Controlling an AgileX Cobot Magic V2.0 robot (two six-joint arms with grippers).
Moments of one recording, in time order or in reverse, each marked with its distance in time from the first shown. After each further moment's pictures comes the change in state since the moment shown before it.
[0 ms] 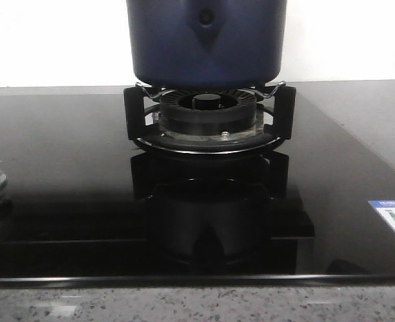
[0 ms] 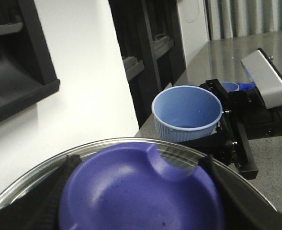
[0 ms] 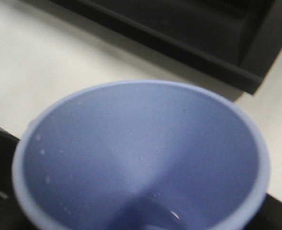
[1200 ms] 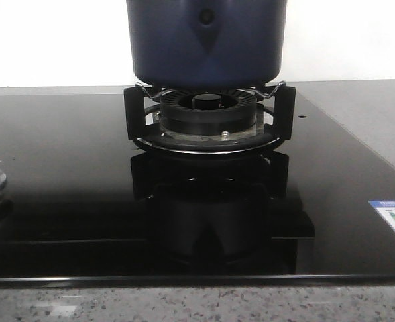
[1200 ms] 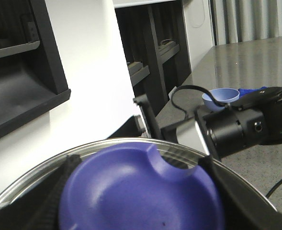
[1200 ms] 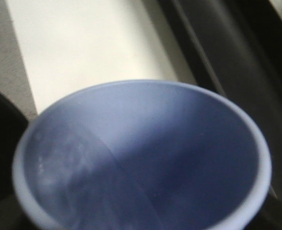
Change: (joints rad) left arm 0.083 -0.101 0.000 0.058 0.080 -0.104; right arm 0.236 0.312 -0.354 -0.697 0.093 0.003
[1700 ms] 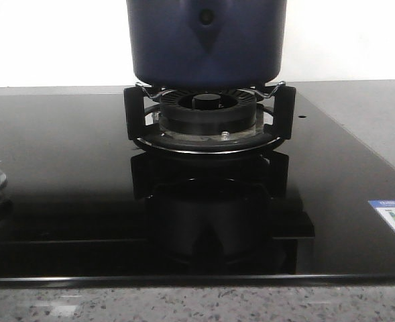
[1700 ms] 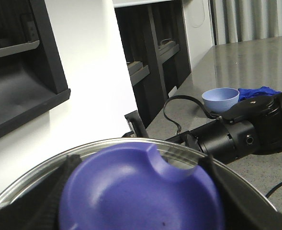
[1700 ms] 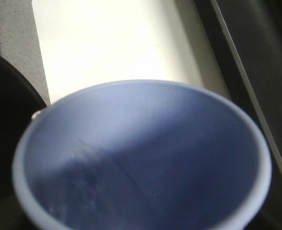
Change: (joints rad) left arm 0.000 0.000 0.000 0.001 0.001 -0.002; right arm 0.005 0.037 -0.002 -0.057 0.016 0.000
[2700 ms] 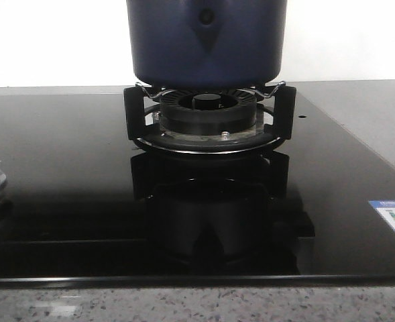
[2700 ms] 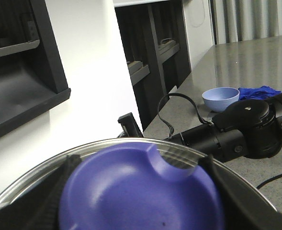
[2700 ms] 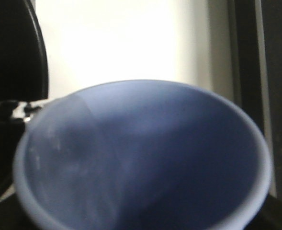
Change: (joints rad) left arm 0.000 0.000 0.000 0.002 0.000 0.000; right arm 0.002 0.036 -0.023 -0.272 0.152 -0.002
